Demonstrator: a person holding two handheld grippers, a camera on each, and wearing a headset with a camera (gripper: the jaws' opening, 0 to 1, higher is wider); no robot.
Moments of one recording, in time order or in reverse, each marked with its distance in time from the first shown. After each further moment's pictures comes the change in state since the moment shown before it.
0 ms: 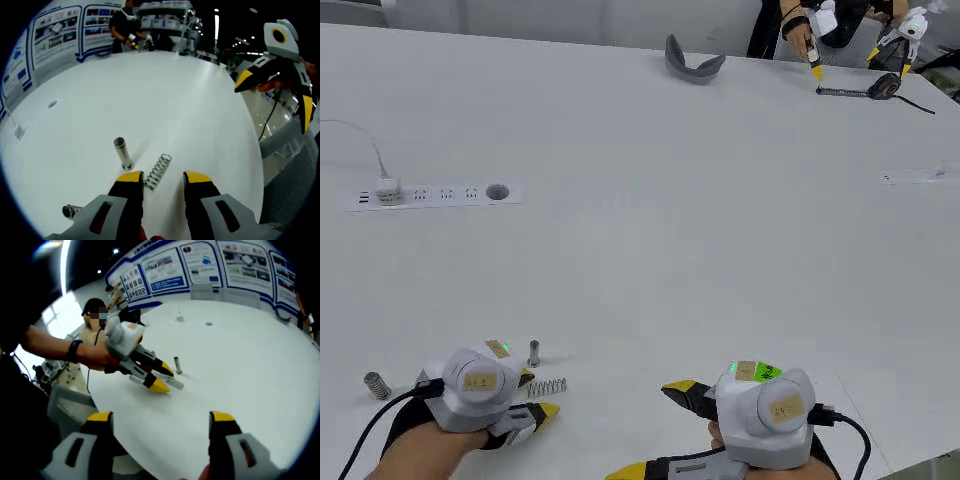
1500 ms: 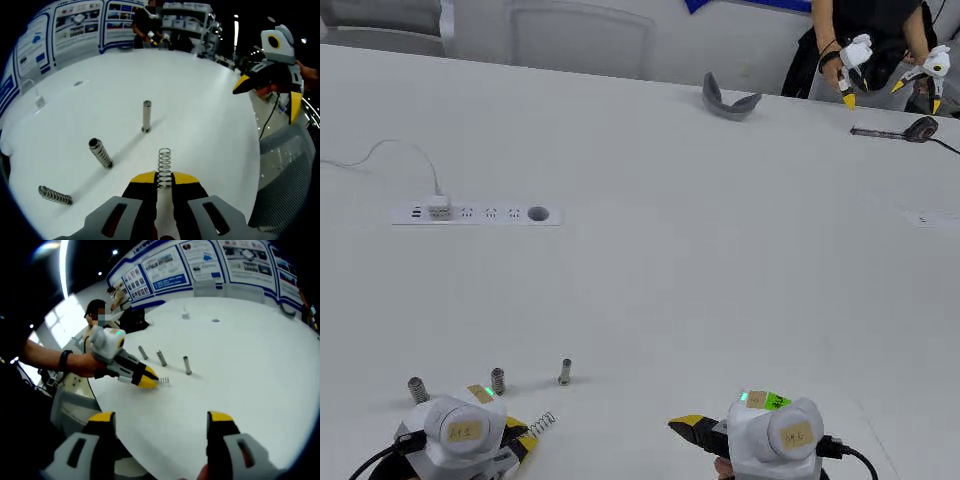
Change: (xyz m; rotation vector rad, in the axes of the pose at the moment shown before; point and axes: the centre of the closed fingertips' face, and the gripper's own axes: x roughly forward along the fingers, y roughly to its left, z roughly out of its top) left arm -0.059 0.009 -0.042 -0.140 -0.006 0.113; right arm 0.023 0.014 0.006 0.031 0.004 0.064
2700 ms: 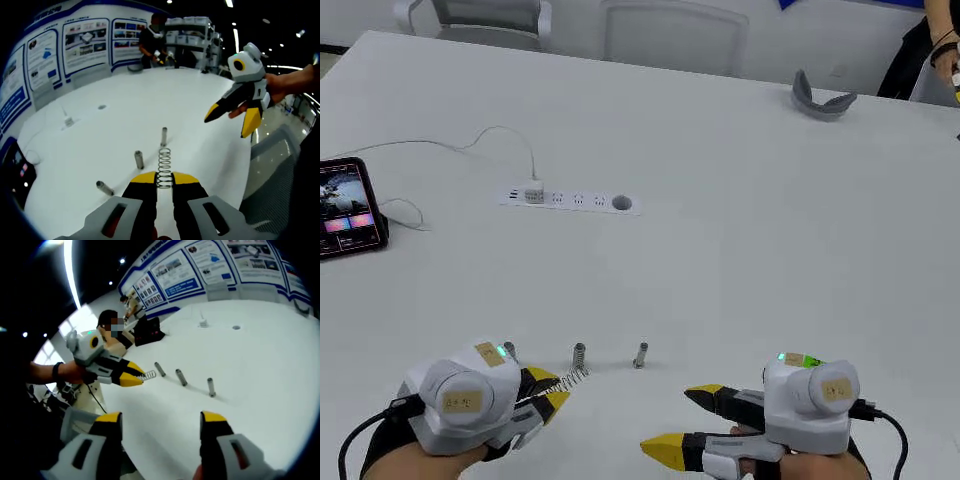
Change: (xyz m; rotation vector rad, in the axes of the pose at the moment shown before) left arm -0.094 0.014 0.026 0.048 -0.131 0.082; right arm 0.041 0.028 0.044 0.027 -0.067 0.166
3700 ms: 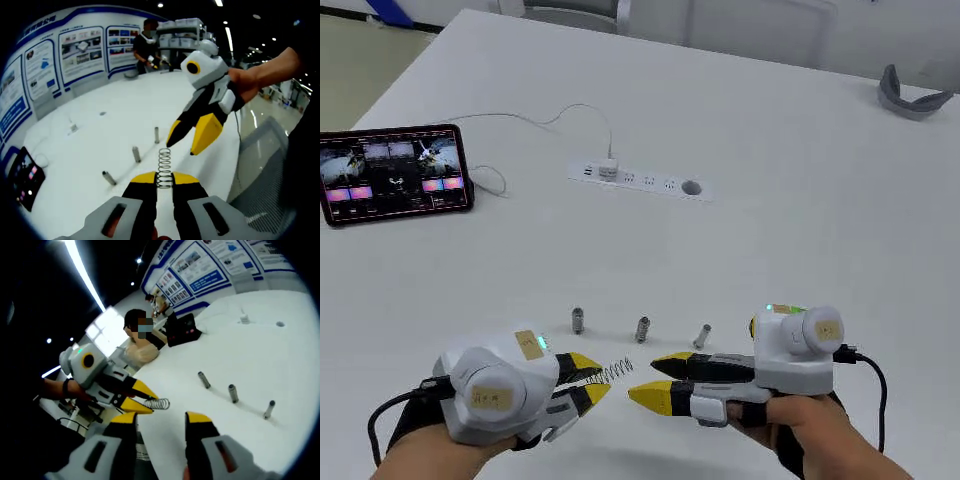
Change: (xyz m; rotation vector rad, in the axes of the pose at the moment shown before) left arm -0.050 -0.019 -0.005 0.061 -0.031 -0.004; right arm 0.067 0.074 0.030 0.045 0.026 0.310
